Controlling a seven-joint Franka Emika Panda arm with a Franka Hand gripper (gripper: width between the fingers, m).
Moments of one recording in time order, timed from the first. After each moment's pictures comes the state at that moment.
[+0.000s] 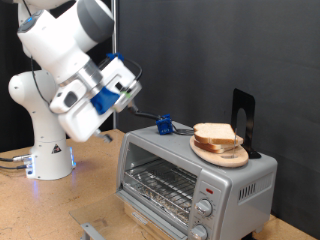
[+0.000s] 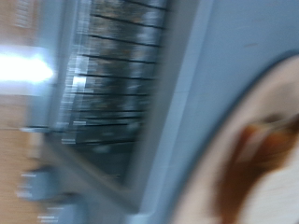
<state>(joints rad) 0.22 -0.21 -0.39 -2.32 0.74 2.12 0.06</state>
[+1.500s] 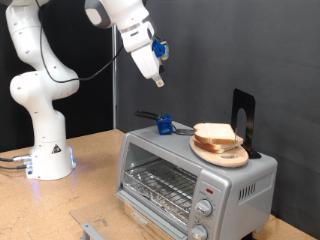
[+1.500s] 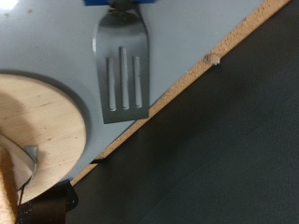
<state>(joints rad) 0.31 -0.52 -0.04 -2.44 0.48 2.19 0.05</state>
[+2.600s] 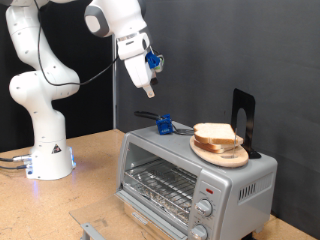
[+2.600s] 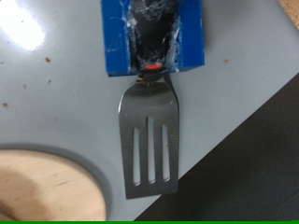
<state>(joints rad) 0.27 -0.52 -0.02 -2.50 0.38 2.20 0.05</state>
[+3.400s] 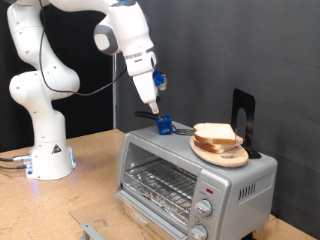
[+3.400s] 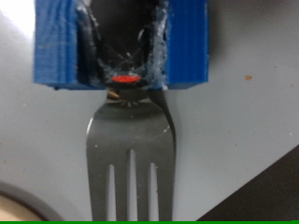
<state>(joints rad) 0.27 -0.46 0.08 -2.61 0.35 2.40 0.04</state>
